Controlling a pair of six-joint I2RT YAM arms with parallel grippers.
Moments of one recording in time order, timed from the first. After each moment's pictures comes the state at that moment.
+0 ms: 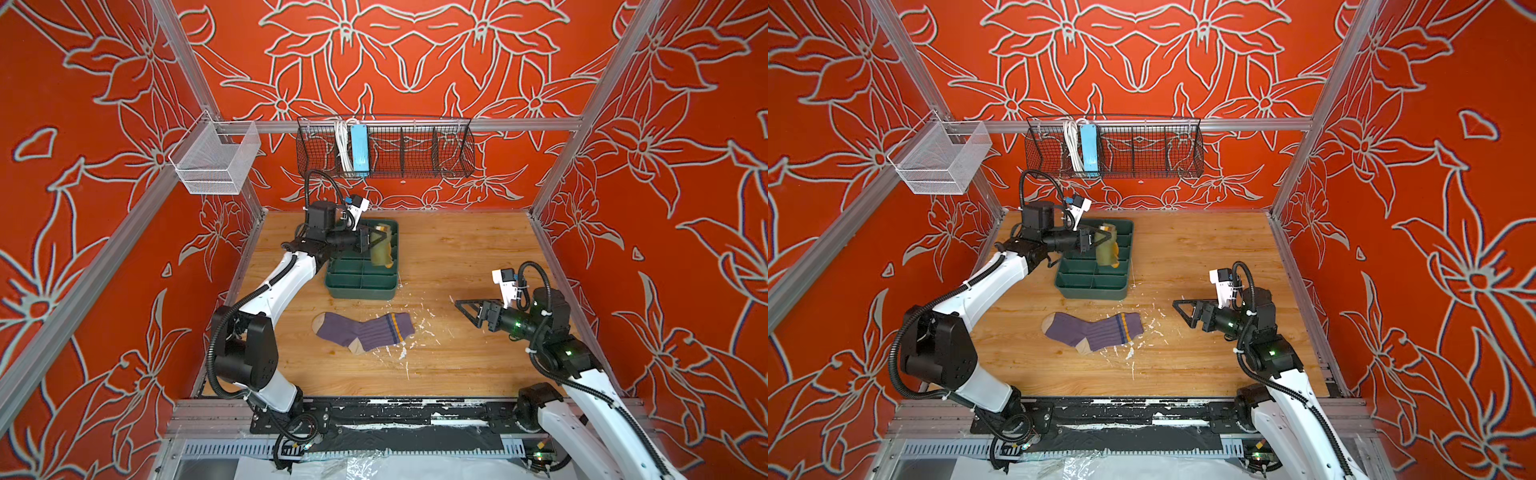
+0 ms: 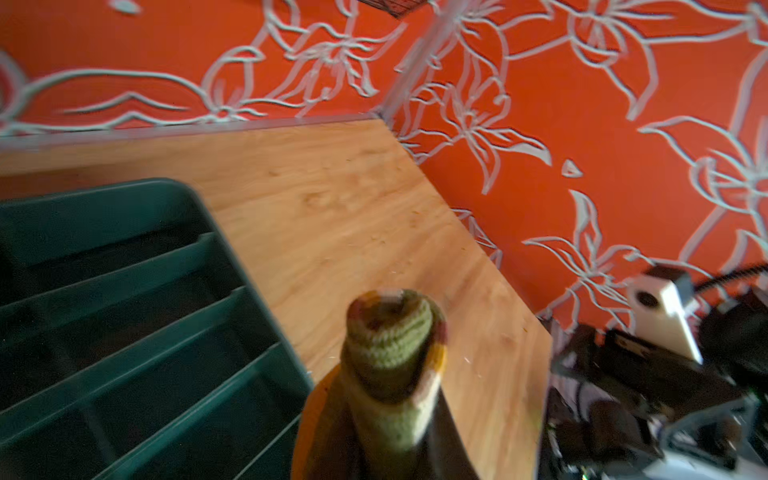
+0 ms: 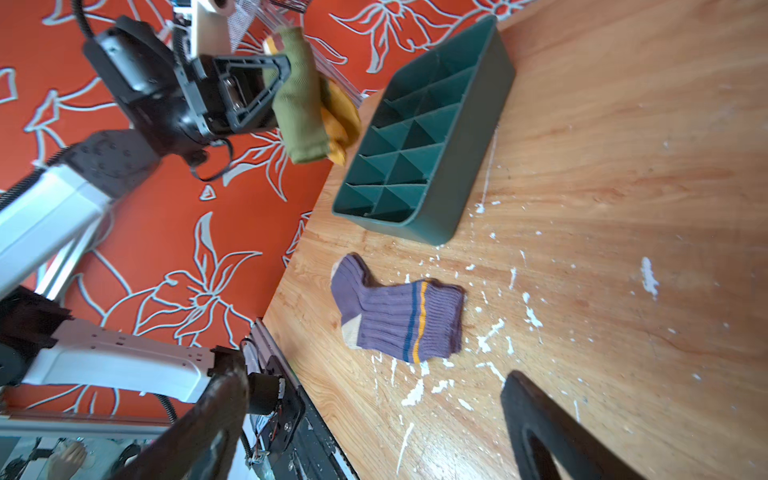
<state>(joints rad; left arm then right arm) -0.18 1.58 1.30 -0.20 0.70 -0.30 0.21 0.62 0.50 -0.28 -0.68 0.61</state>
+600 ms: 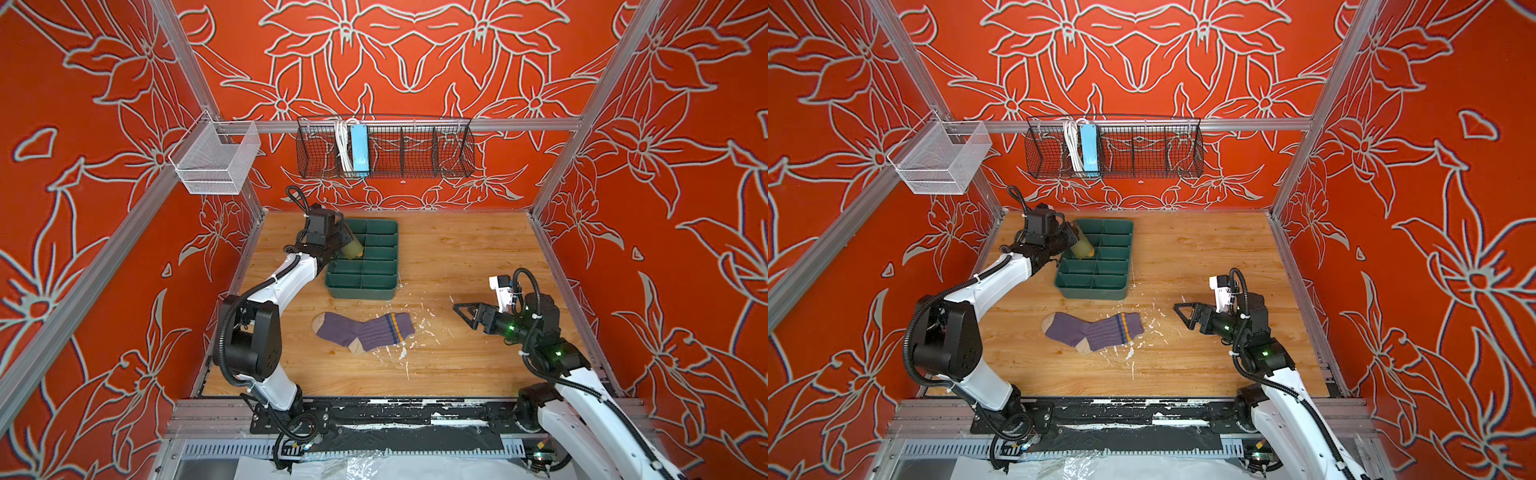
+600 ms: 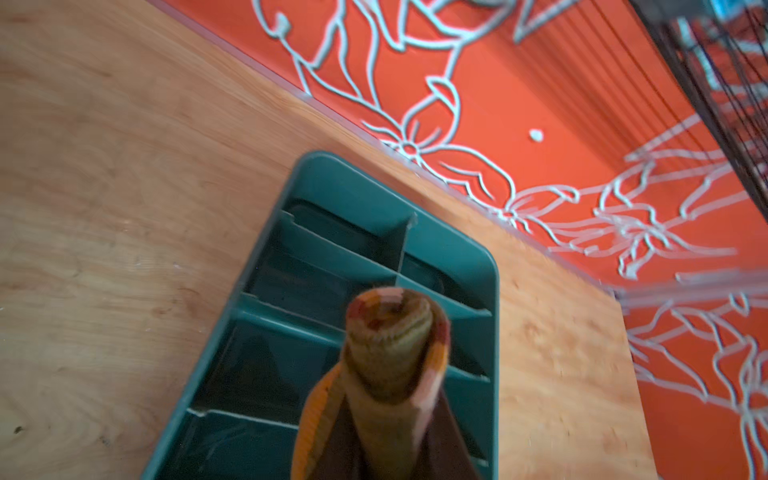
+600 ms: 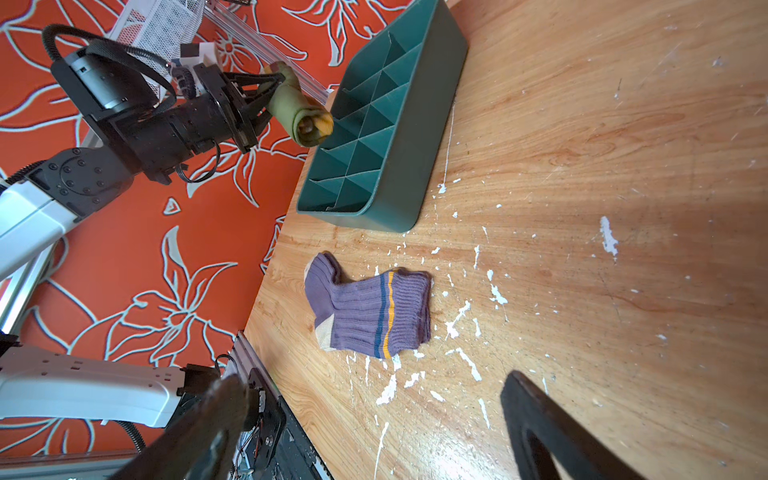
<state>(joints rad) -0.16 1.66 1.24 -0.13 -0.02 -0.73 0.21 0.64 0.39 -0.18 -0.63 0.66</state>
